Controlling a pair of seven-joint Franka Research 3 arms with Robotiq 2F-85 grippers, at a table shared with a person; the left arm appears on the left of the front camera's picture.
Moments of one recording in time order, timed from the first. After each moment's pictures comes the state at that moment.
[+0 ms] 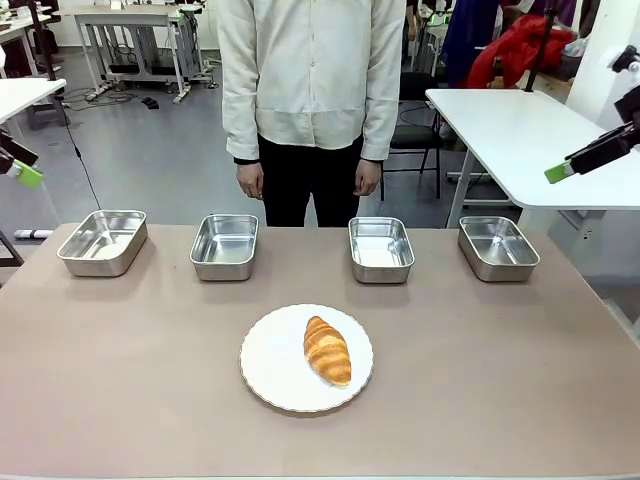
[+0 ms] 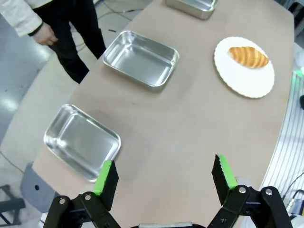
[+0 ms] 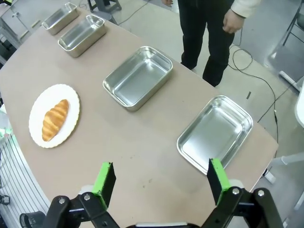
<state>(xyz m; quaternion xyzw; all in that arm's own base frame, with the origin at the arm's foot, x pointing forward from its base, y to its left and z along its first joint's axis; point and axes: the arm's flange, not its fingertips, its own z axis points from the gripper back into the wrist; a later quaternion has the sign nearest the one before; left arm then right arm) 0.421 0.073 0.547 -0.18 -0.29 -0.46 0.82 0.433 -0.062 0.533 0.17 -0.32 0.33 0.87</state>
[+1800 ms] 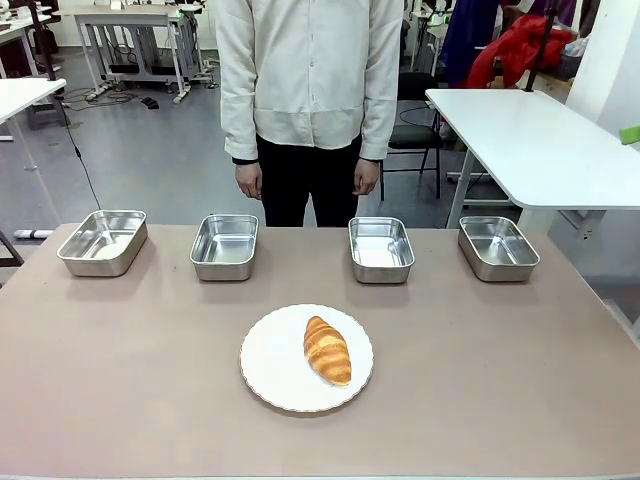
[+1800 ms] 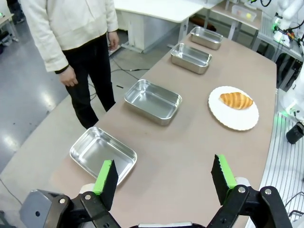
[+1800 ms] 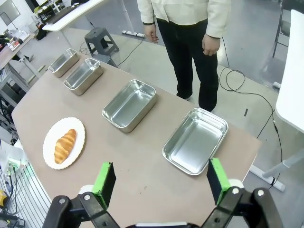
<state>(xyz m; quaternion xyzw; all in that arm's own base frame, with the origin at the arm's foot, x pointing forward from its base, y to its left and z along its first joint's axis) 0.385 0.193 0.582 -0.26 -0.43 -0.41 0.76 0.410 -0.157 0.565 0.23 -0.40 0.25 0.85</state>
